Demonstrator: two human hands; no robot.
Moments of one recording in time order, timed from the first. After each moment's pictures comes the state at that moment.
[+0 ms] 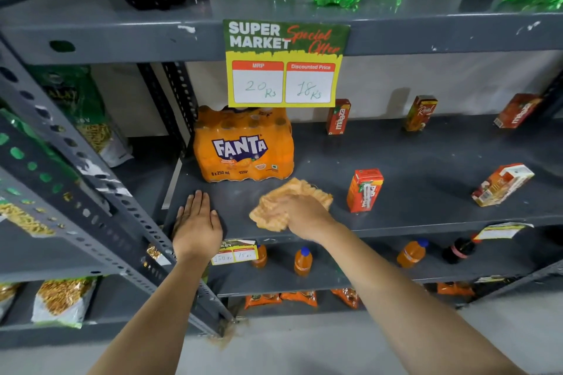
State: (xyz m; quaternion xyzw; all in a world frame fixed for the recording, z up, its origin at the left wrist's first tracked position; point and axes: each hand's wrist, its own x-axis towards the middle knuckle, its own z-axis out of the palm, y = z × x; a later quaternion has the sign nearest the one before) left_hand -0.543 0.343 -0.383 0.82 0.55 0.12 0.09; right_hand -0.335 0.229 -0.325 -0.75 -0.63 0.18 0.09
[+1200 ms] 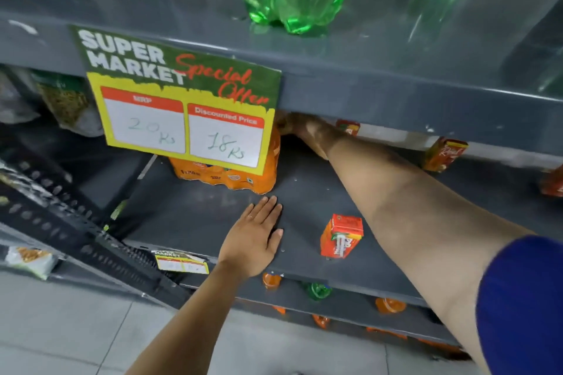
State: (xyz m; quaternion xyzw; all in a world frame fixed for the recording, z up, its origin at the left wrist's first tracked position) left_hand -0.384 0.278 -0.380 0.91 0.38 0.09 0.13; right_hand -0.141 0.445 -0.313 -0.71 -0.57 0.30 0.27
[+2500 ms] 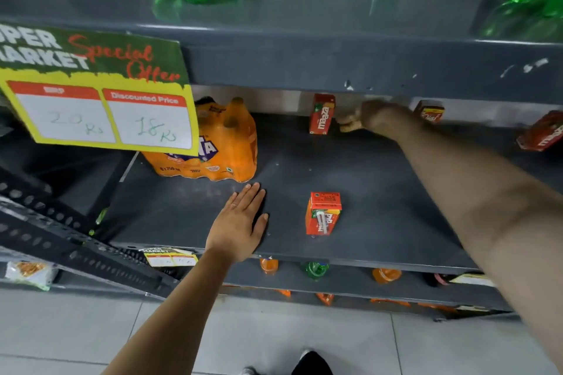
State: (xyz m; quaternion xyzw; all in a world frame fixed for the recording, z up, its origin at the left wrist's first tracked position) left_hand -0.384 0.276 -0.375 0.91 0.38 0.10 0.13; right_hand -0.040 0.298 -0.229 -0.82 -0.49 0.30 0.06
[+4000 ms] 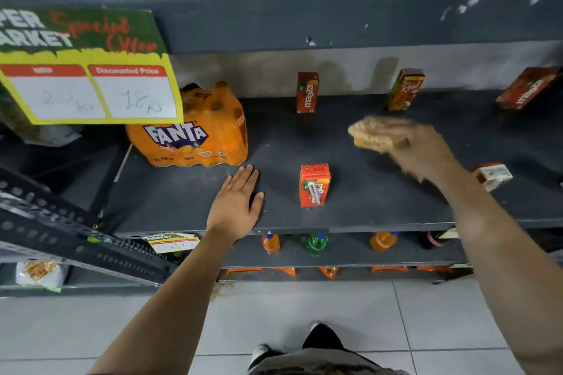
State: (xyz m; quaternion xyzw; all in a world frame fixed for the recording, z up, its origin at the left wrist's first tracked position) left_hand -0.383 0.275 -0.373 0.91 0.39 0.09 0.14; right_hand -0.065 0.129 -0.245 -0.82 -0.52 0.09 0.22
